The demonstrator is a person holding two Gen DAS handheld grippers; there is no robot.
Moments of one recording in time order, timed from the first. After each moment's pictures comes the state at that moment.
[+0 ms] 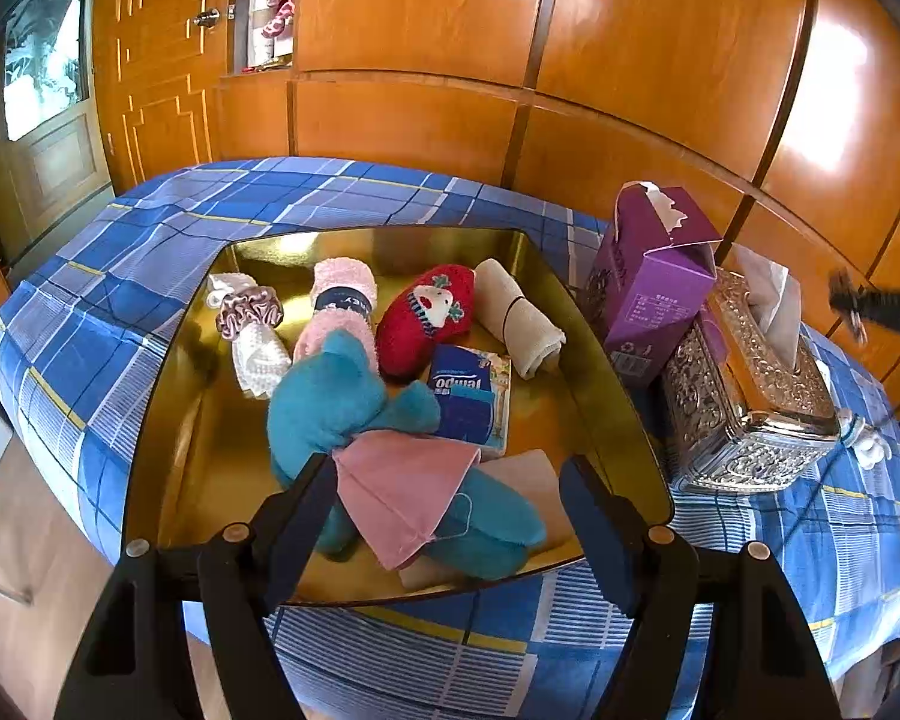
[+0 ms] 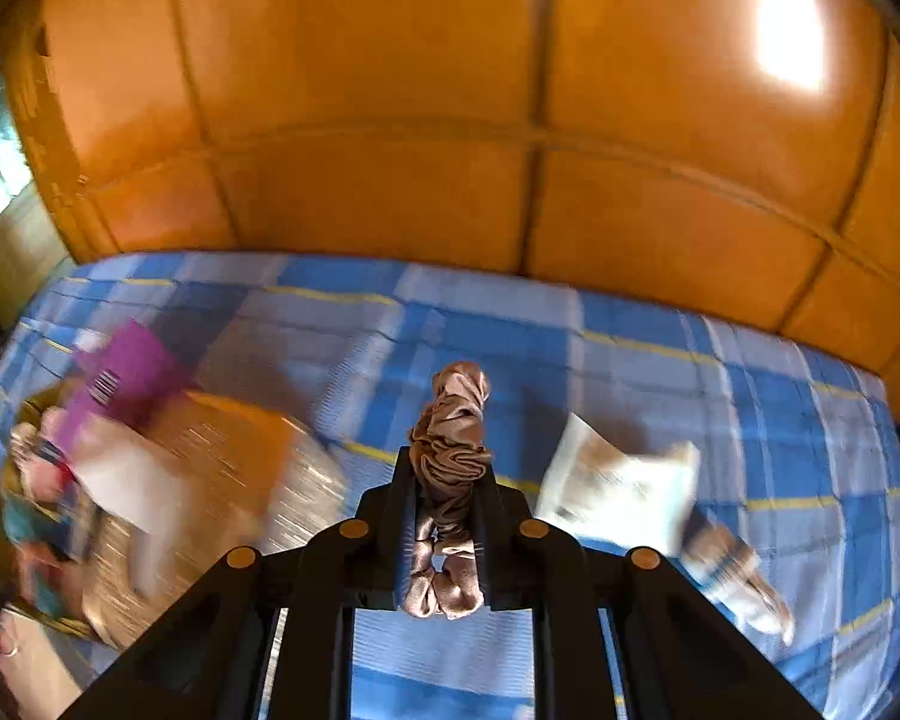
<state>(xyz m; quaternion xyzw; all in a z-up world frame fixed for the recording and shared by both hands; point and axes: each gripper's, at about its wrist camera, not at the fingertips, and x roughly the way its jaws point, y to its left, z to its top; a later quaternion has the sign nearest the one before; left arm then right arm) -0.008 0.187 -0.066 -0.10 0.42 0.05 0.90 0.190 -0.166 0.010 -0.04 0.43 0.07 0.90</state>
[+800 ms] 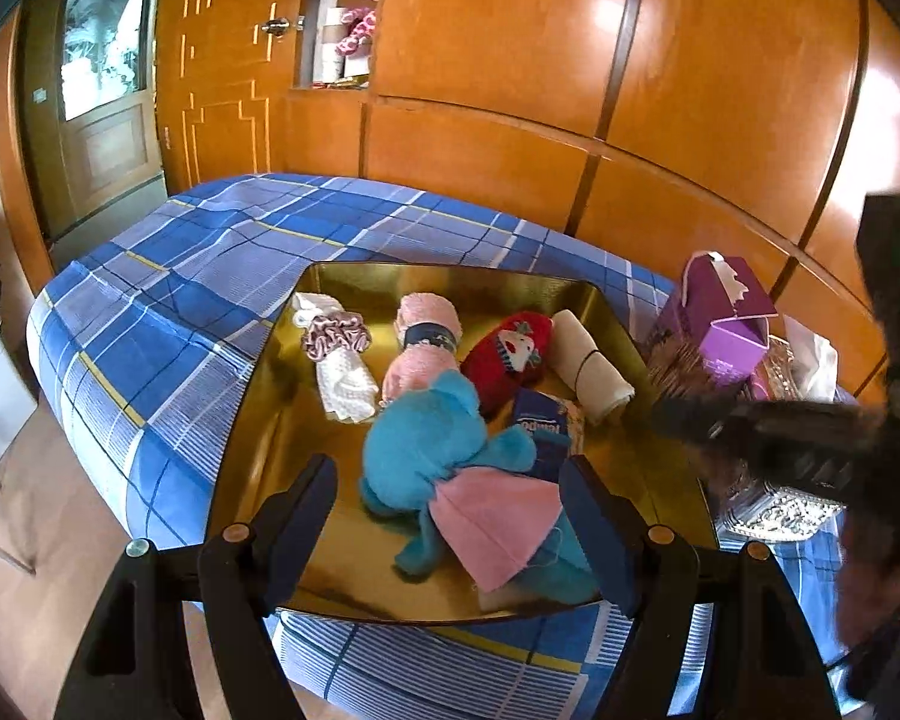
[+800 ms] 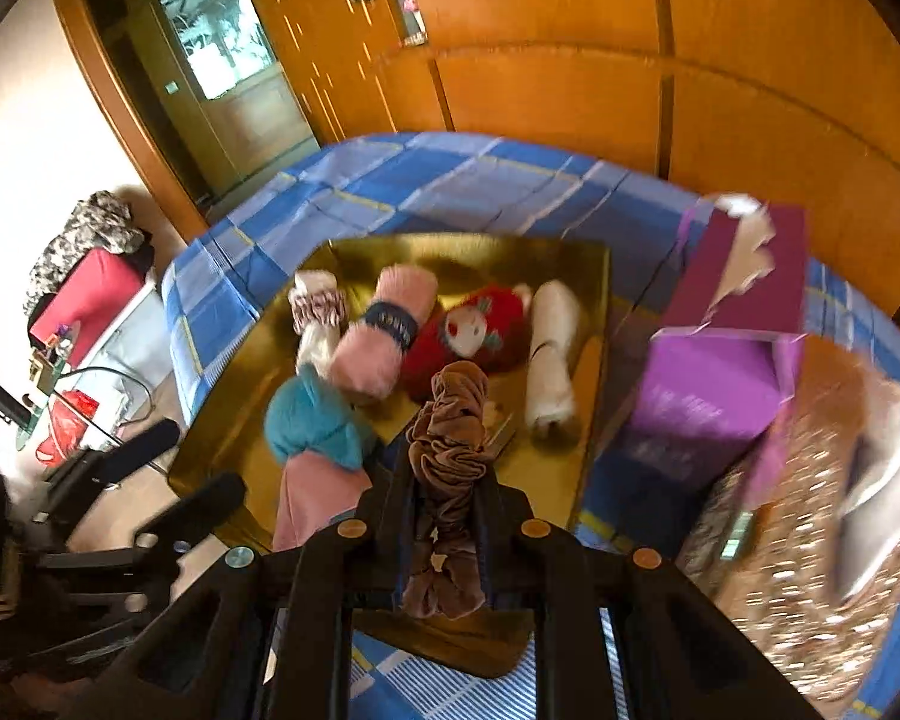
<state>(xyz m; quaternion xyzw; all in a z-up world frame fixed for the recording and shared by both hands) -0.023 0.229 -0.055 -0.13 0.38 0.11 0.91 0.099 0.083 -0.056 -0.09 0.47 0.34 0.81</state>
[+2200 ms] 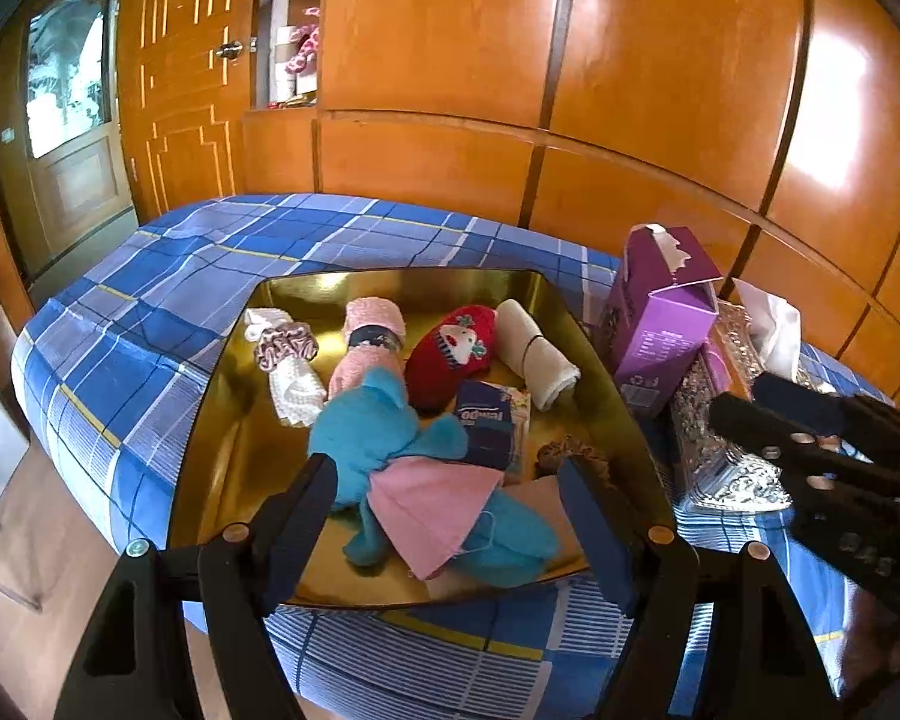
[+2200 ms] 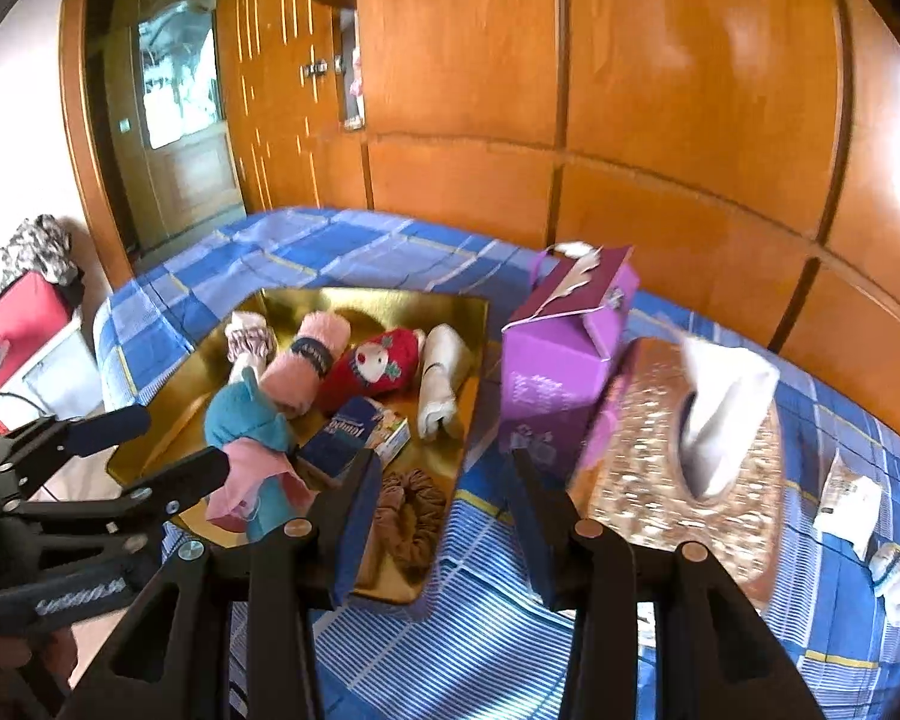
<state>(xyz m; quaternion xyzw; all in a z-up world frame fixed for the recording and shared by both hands) -0.022 0.190 -0.049 -0.09 0.38 0.07 0.92 0.036 0.026 -0.027 -0.11 0.34 0.25 0.90</state>
